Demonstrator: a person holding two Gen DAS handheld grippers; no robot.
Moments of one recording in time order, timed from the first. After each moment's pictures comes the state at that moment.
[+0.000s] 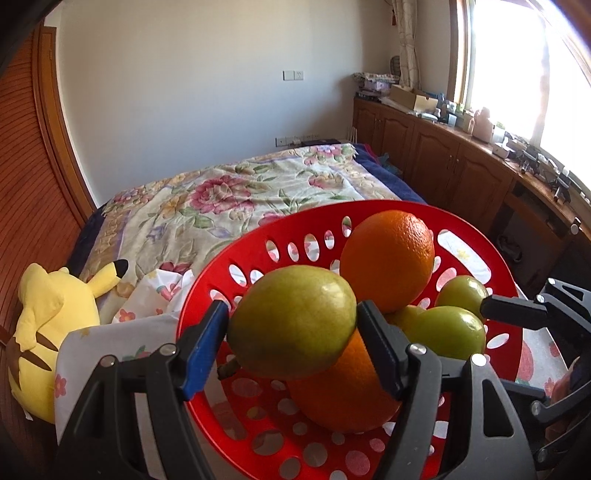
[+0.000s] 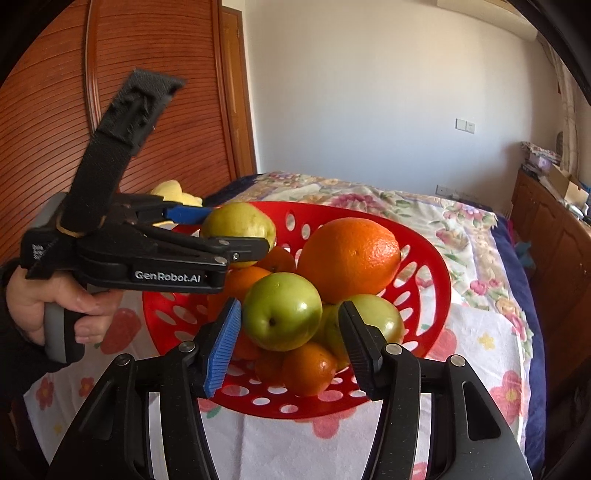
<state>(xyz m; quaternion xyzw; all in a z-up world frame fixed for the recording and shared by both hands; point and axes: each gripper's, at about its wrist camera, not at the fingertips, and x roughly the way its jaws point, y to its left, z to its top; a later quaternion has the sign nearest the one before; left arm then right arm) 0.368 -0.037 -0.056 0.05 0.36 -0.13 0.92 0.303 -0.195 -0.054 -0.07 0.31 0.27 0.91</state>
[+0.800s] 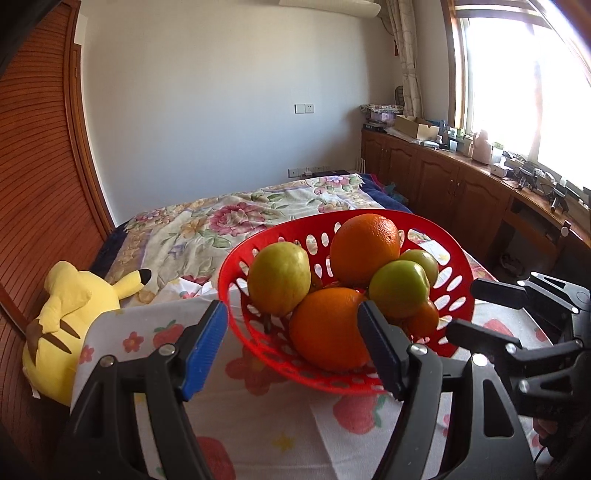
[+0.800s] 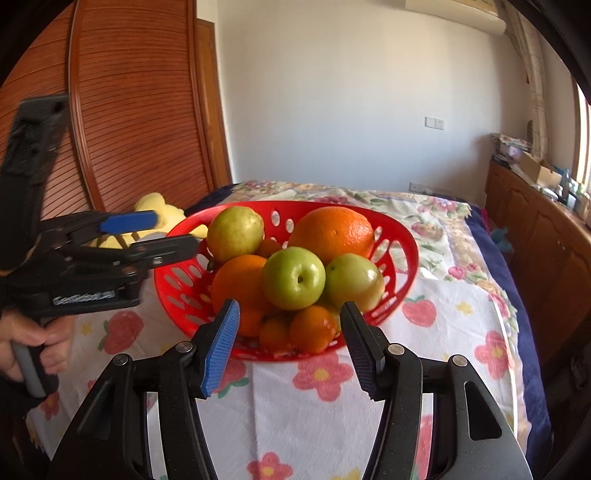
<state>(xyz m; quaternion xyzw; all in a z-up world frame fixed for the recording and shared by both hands) 0.279 -0.017 -0.037 0.05 0.30 -0.11 0.95 0.252 -0.204 -0.046 -0.04 0.29 0.21 0.93</state>
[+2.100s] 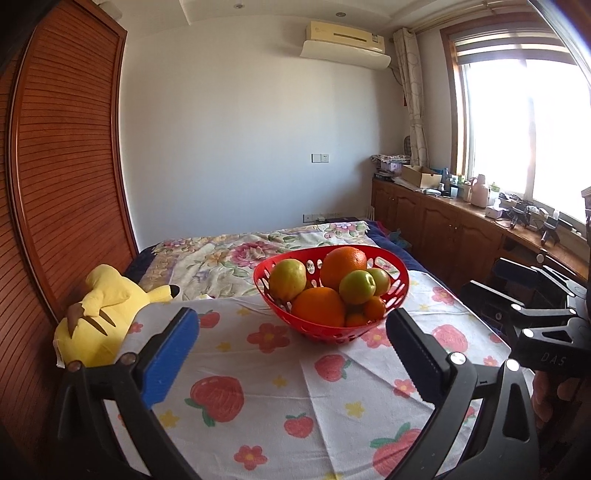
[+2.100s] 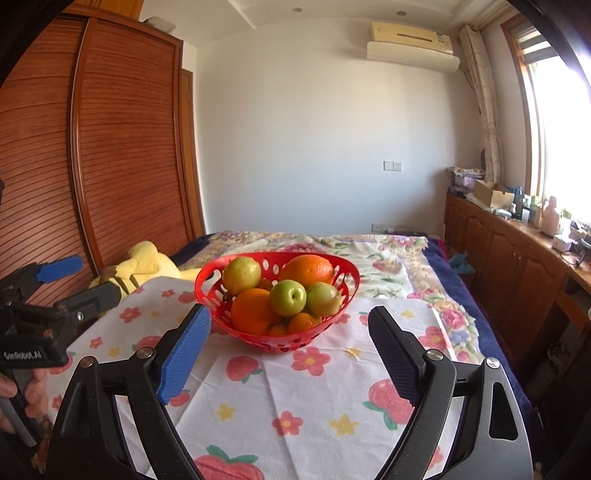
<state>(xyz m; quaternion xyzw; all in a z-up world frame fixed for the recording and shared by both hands) 0.130 0.007 0.007 0.02 0.21 -0.09 0.97 0.142 -0.219 0.013 -0.02 0.20 0.14 0.97</state>
